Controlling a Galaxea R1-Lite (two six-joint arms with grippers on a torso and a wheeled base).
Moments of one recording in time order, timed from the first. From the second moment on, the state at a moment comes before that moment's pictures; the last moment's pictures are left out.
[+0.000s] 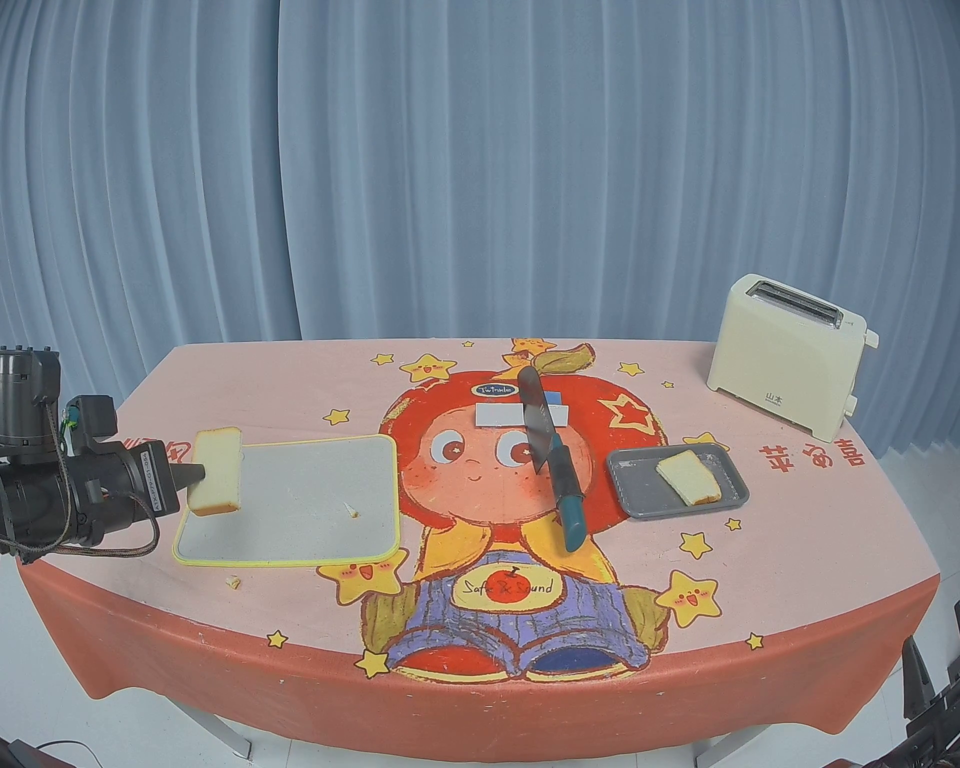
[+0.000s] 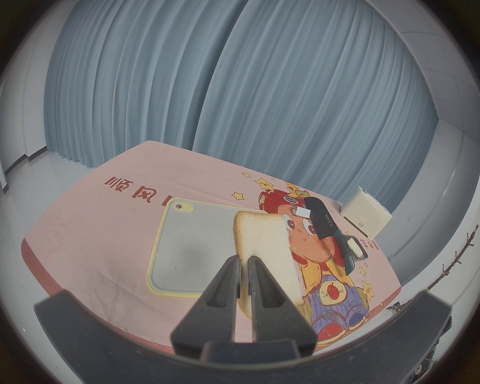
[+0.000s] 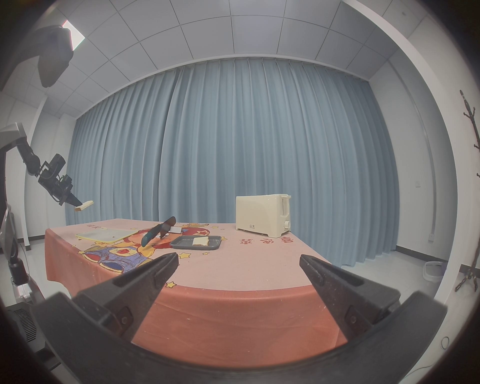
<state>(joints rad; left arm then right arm) -0.09 1.35 -0.69 -0.14 -0.17 -0.33 0.00 0.02 -0.02 0.00 0.00 0.02</state>
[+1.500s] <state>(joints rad) -0.09 1.34 -0.68 -0.14 -0.18 -0.32 0.00 0.02 -0.02 0.00 0.00 0.02</state>
